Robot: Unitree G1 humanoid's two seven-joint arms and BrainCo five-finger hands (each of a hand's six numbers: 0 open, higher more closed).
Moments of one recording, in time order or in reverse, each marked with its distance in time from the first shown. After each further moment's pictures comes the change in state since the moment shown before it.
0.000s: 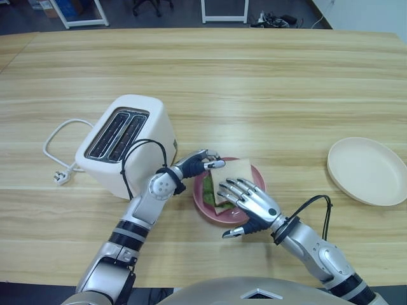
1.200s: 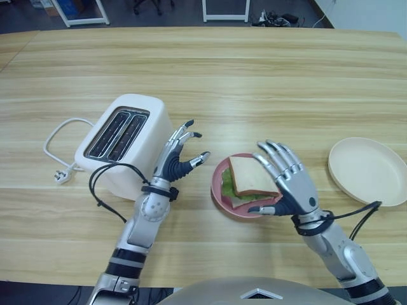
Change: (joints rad) left arm 0.278 -0.073 0.171 -0.248 -0.068 -0.086 0.306; right arm 0.081 -0.025 -0.277 -0.106 0.160 -0.061 -0.463
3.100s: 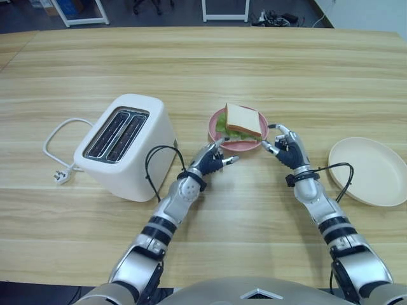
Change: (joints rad) left arm -0.298 -0.148 -0.164 0.402 0.029 0.019 -0.035; right arm -0.487 0.167 -0.063 0.721 0.726 -0.148 0.278
